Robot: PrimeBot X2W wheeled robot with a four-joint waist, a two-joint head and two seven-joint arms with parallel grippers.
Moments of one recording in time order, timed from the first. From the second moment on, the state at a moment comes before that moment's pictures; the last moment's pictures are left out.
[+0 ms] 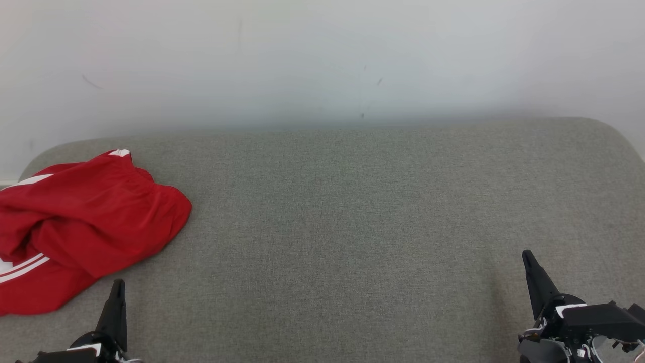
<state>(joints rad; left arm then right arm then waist) -0.09 0.04 0.09 0.30 -1.59 -0.12 0.11 -0.08 -0.05 -0.13 0.29 1.60 0.12 0.11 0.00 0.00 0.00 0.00</state>
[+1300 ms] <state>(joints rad) -0.05 0.02 0.08 0.34 -1.59 -0.12 0.11 -0.03 -0.03 -0.13 0.34 1.60 0.12 0.11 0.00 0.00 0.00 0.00</state>
